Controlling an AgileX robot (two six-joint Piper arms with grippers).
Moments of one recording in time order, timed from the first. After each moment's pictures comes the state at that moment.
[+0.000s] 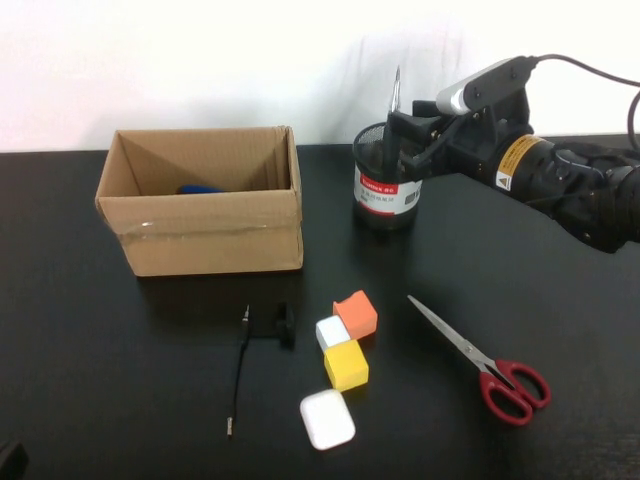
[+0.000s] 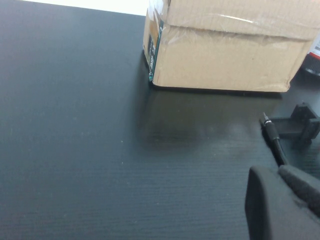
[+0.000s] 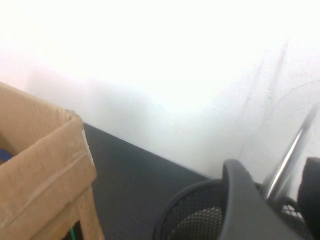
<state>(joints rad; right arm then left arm) 0.28 1.97 -1.27 -0.68 -0.76 0.56 -0.29 -0.01 0.03 0.07 0.36 -0.21</state>
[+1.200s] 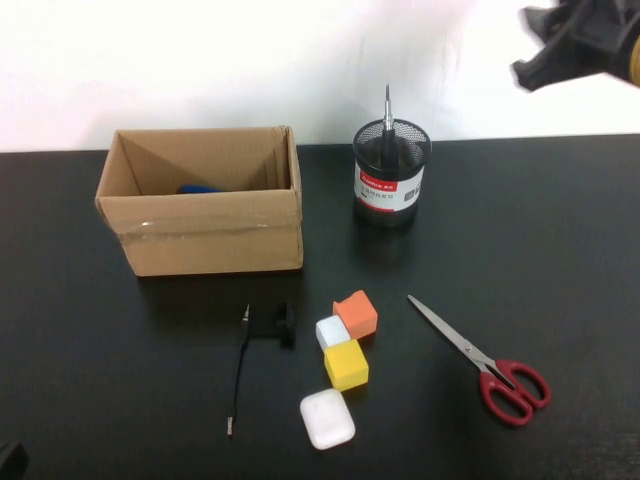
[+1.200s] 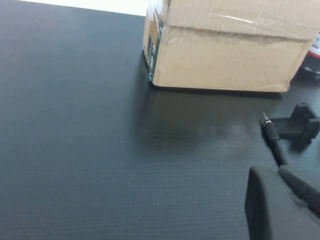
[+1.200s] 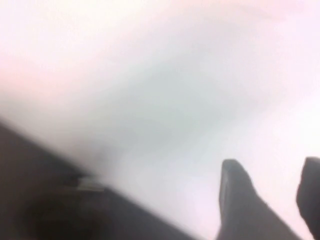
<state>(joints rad) 0.26 1.51 -1.26 -1.83 0.19 1.29 -0.29 -0.01 0.03 0.07 0.36 -0.21</state>
